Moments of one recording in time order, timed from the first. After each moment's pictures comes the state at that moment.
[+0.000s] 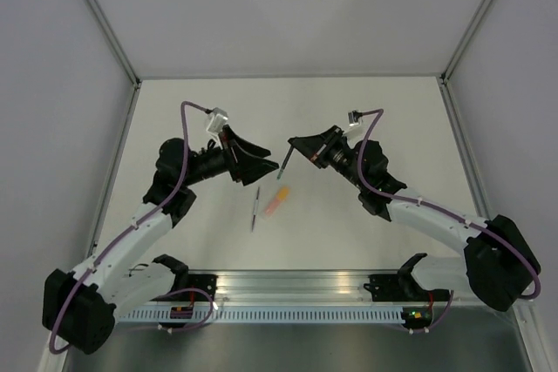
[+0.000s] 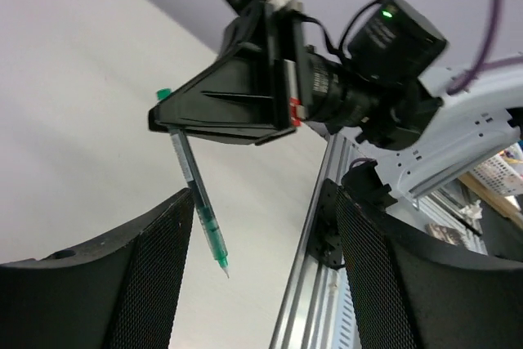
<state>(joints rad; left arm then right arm) -0.45 1.06 0.73 0.34 0.74 -0.61 0.67 1.26 0.65 0.59 -0.02 1.13</state>
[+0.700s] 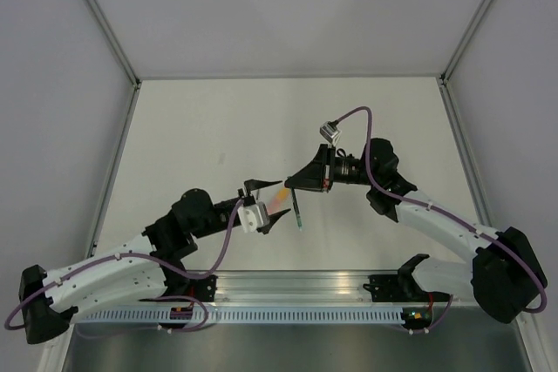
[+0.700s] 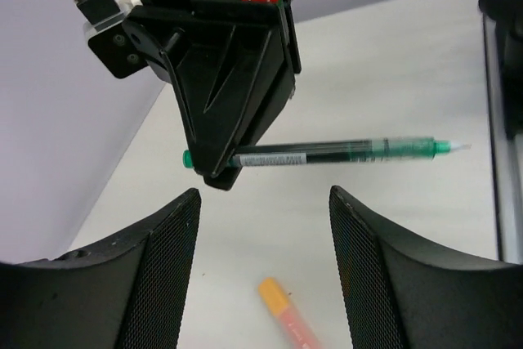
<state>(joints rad) -0.98 0.73 0.58 0.18 0.26 0.44 0.60 1.20 0.69 0.52 -0.83 1.28</state>
